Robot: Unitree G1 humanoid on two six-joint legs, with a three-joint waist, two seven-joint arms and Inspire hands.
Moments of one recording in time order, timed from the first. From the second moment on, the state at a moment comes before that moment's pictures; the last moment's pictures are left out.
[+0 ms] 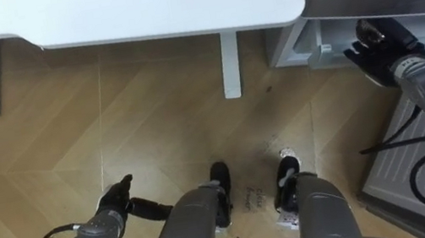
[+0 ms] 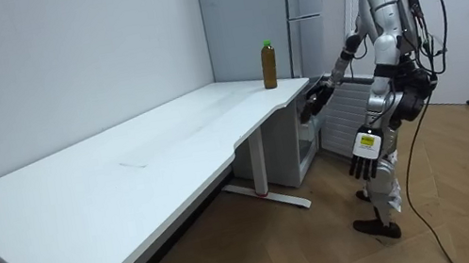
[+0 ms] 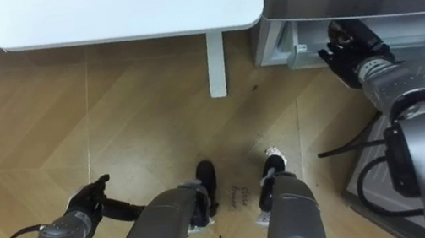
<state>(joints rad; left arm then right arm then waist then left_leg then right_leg) -0.13 0.27 -0.30 1.18 -0.19 0.01 -0.01 -0.61 -0.46 0.01 1.42 1.41 0.16 0.15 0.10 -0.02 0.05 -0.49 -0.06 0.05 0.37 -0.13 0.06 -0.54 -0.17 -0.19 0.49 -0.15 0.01</state>
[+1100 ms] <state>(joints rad) -0.13 0.28 -0.29 1.17 -0.18 0.02 0.00 -0.52 -0.46 0.01 1.42 1.41 0.12 0.20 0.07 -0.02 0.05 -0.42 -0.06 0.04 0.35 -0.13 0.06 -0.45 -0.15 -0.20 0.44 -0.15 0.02</state>
